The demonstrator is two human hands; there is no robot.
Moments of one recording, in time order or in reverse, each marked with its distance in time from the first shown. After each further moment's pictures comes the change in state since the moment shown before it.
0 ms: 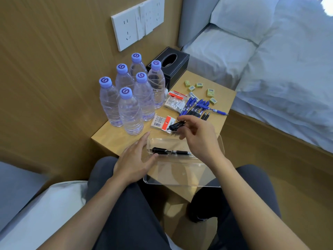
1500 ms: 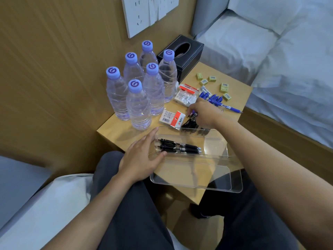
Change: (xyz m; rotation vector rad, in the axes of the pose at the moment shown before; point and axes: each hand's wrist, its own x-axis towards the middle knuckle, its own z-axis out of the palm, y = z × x) left_hand 0.003 -0.002 -0.001 0.010 -0.004 0.017; right_hand 0.124 0.050 0.009 -0.834 -0.515 0.000
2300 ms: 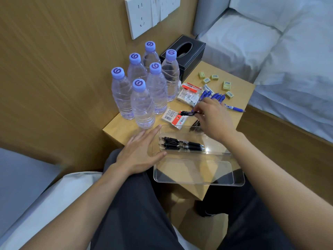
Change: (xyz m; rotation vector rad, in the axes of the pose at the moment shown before) left_hand 0.003 -0.004 -0.027 0.173 -0.158 0.052; right_hand -0.054 -0.015 0.013 0.038 0.480 -0.095
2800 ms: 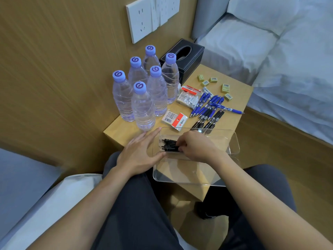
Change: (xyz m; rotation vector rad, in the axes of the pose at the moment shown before) left_hand -0.003 0.001 0.000 -0.040 0.061 -0.042; right_hand -0.036 -0.048 0.022 0.109 -0.493 0.042
